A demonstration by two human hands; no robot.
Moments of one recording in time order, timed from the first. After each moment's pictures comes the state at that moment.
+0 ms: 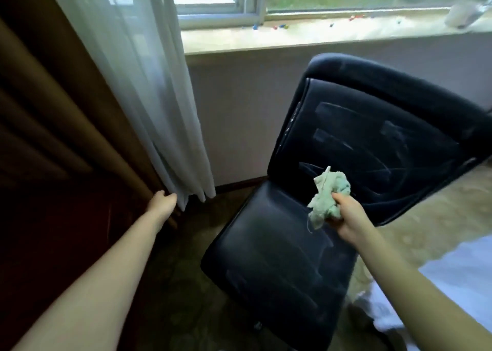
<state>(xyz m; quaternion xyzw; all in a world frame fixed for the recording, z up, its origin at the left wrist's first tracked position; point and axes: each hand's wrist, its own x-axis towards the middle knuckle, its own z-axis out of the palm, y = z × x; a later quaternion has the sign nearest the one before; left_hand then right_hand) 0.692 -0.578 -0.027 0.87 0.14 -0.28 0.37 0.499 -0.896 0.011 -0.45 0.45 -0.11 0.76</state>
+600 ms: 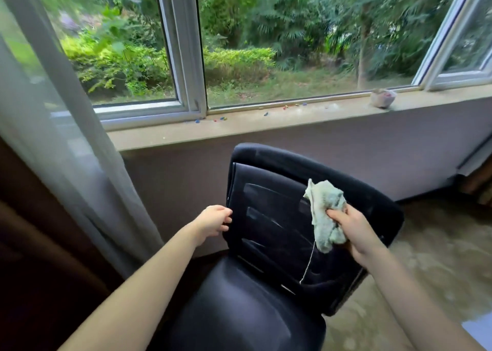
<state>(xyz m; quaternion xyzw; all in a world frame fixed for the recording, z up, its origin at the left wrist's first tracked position) 0.645 -0.894 0.112 0.82 -0.06 -0.34 0.46 0.466 -1.114 0.138 -0.65 0.31 -0.17 0.68</state>
